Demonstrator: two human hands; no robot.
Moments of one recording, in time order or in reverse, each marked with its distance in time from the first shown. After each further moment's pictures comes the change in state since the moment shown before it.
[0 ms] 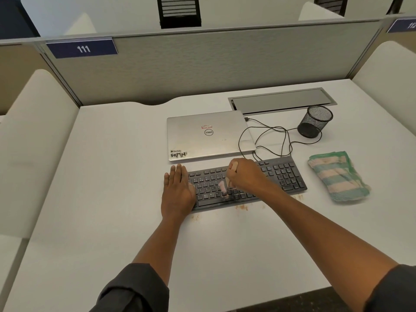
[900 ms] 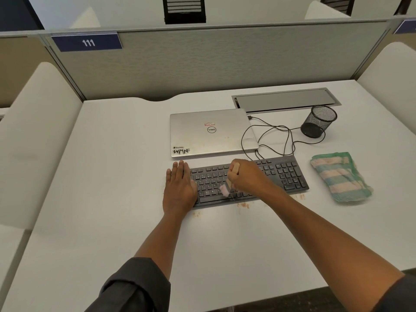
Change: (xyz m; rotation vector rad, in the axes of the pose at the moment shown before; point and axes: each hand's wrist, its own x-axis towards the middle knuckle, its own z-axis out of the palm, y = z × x) left_hand -0.001 0.001 -0.002 -0.018 0.001 -0.003; right_hand -0.013 -0.005 0.001 0.002 -0.051 -0.016
